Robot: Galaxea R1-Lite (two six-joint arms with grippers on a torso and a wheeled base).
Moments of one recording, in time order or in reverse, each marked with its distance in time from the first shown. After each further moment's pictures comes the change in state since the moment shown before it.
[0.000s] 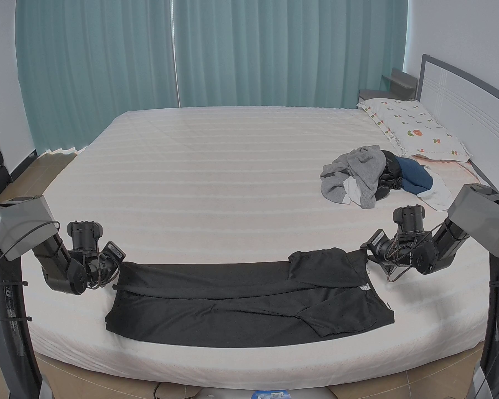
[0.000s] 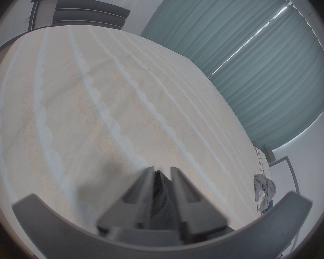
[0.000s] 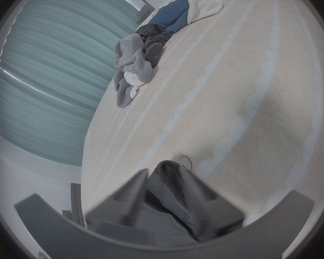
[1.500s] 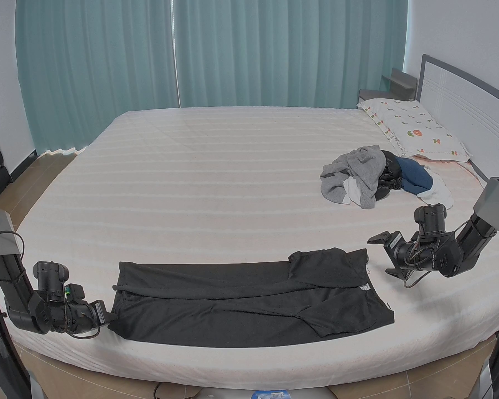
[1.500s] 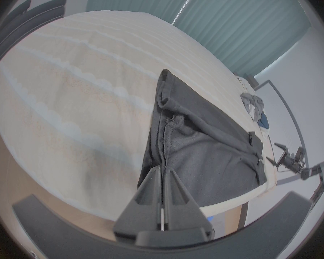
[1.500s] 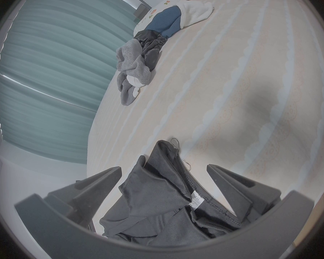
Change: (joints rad) left arm 0.140 -0.209 0.554 -0.040 -0.422 0.615; right arm -0.035 -0.187 0.213 0.000 0.074 0.000
